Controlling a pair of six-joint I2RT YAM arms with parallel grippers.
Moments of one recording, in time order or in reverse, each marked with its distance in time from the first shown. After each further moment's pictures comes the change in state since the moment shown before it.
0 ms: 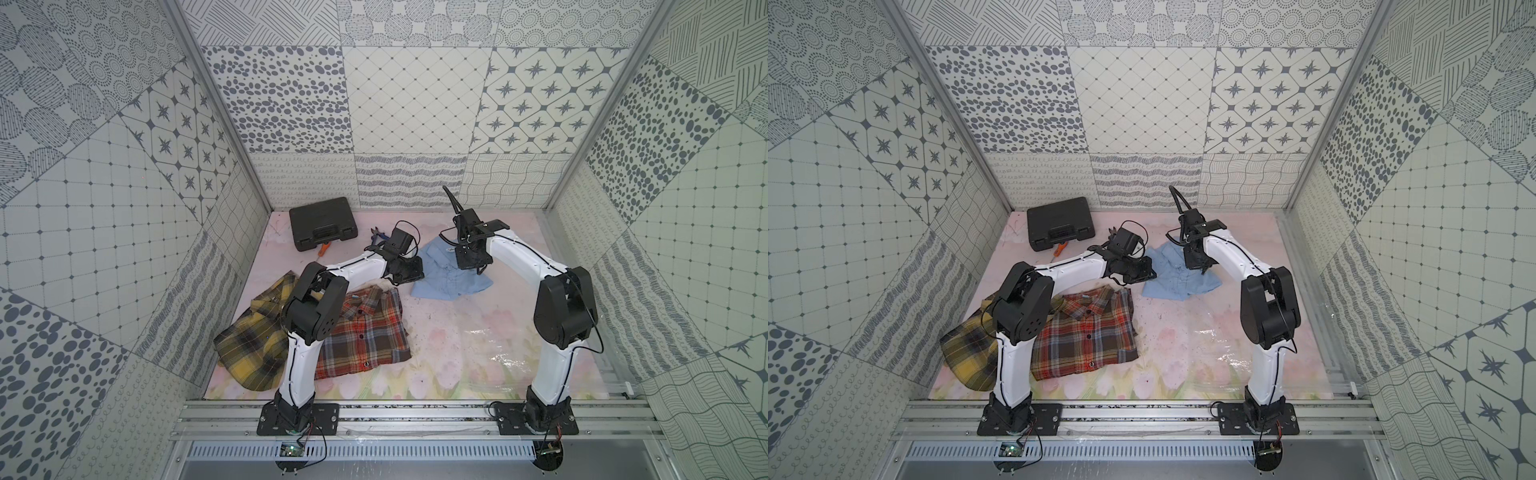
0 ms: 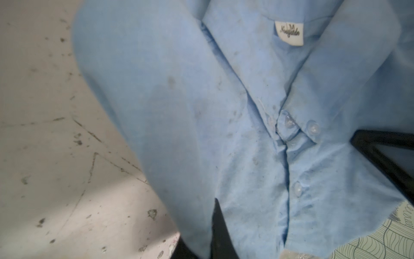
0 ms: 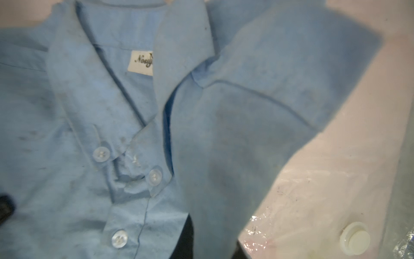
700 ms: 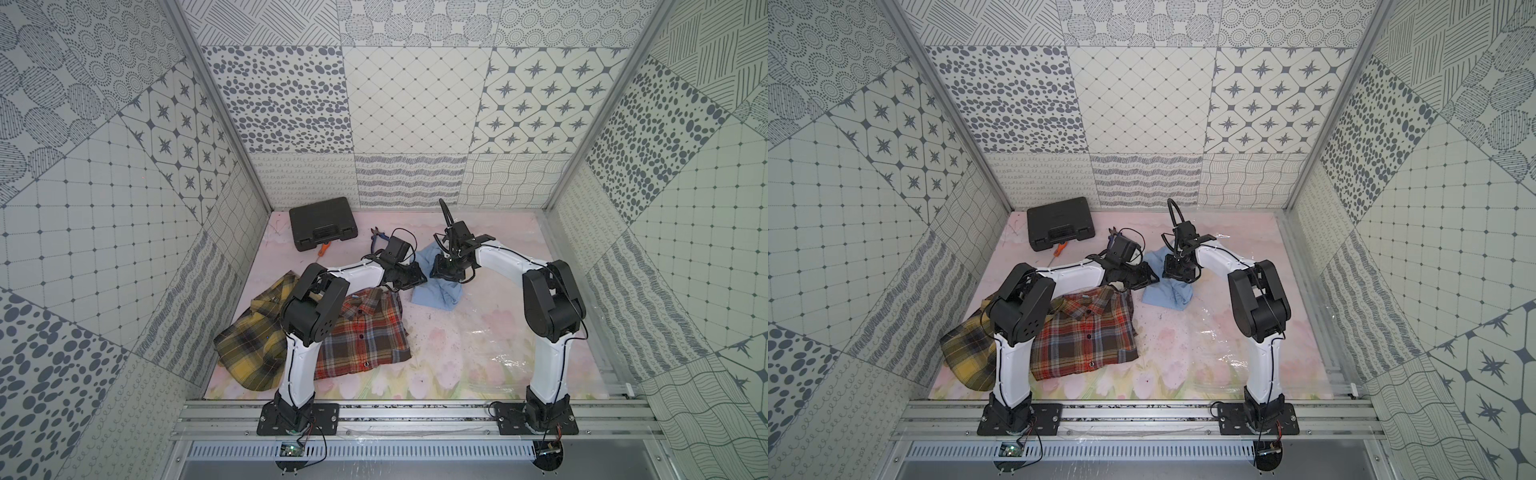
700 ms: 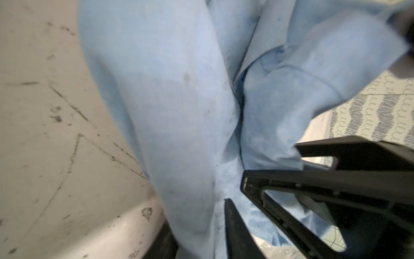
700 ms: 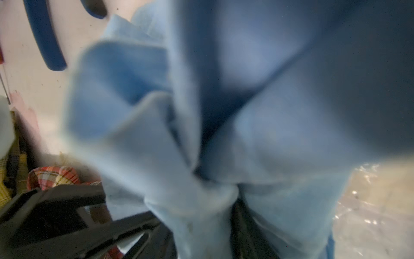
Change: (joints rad) left arm 0.022 -0.033 -0.118 0.146 0.067 -0.097; right arm 0.017 0.075 -0.172 0.327 -0.553 0.232
